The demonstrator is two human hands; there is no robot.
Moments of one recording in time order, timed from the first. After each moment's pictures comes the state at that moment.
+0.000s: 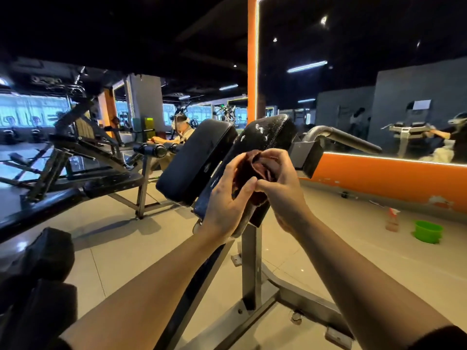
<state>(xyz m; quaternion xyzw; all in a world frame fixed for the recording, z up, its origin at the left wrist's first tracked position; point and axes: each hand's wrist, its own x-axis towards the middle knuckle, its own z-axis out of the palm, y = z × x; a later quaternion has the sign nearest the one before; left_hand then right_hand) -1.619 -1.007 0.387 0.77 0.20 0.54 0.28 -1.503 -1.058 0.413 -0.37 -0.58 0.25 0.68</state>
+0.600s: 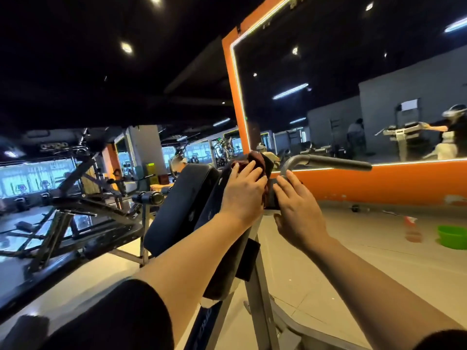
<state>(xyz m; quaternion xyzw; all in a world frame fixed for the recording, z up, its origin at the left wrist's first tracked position) -1.506 -0.933 0.466 0.84 0.26 0.33 -0.34 -1.392 -1.004 0.415 -0.67 -0.59 -0.33 0.30</state>
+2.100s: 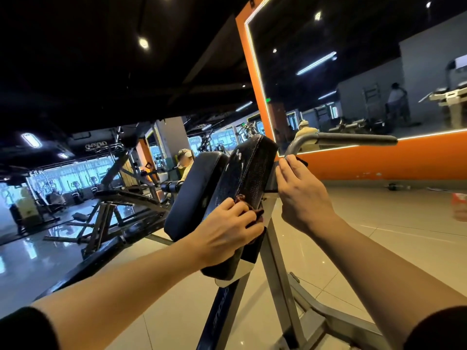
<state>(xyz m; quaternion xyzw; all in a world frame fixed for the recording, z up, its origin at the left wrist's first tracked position) -1.579 -0.970 0.425 0.88 0.11 0.06 -0.46 -1.372 -0.988 0.416 -0.65 -0.63 -0.39 0.15</state>
